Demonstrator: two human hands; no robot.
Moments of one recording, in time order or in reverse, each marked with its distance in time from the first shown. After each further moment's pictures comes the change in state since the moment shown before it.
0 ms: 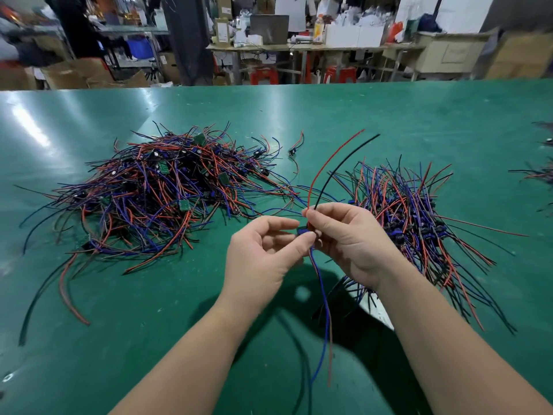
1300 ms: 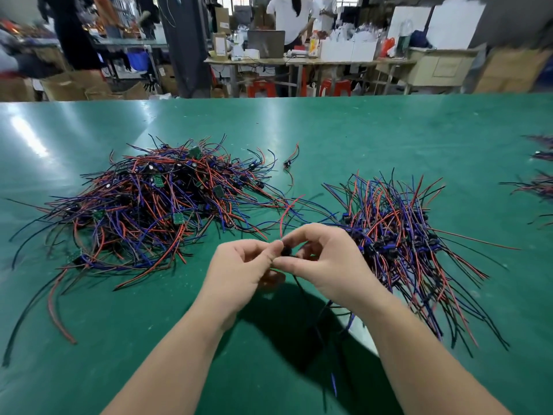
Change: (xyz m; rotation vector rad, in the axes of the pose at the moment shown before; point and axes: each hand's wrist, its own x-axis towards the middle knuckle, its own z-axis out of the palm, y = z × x) left_hand 0.013 0.006 -0.017 0.057 -0.034 -0.255; right_hand -0.006 0.008 0.004 -0.719 -0.073 -0.294
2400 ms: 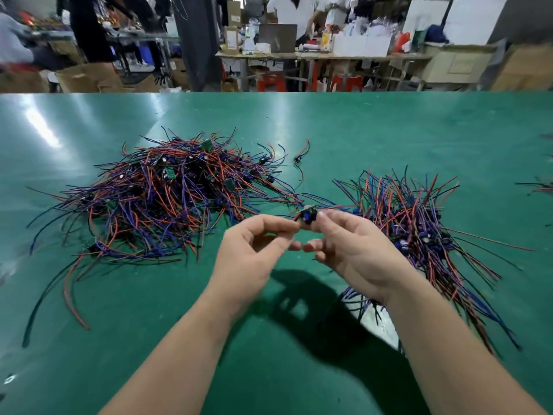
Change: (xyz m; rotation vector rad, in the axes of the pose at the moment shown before) left_hand -0.007 0.009 0.004 0.006 -0.004 0.349; right_hand 0.004 -0.011 -0.011 0.718 -0.001 0.344
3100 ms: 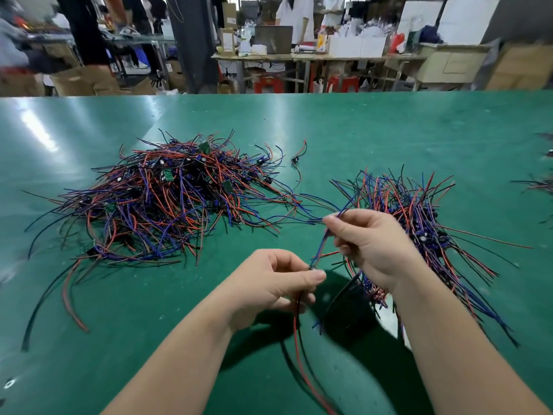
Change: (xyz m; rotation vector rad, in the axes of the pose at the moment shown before) left_hand -0.009 -0.004 0.002 -0.010 -0.392 -0.537; right_hand 0.005 -0.005 -0.021 -0.166 0.204 -0.081
